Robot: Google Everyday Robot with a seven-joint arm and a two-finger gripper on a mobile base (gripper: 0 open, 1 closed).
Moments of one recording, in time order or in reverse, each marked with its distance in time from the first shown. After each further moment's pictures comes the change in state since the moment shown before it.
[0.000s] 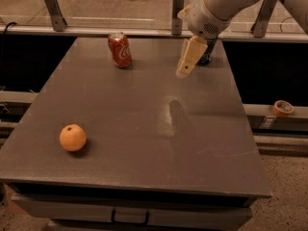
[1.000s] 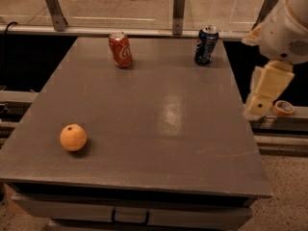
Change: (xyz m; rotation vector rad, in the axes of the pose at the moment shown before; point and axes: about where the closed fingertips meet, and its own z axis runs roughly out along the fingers) arm 0.079 0.134 -0.133 -0.095 0.274 0.173
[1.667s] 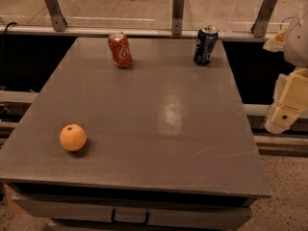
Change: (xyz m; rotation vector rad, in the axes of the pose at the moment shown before) arm 0.027 0.025 -0.021 -0.007 0.054 0.058
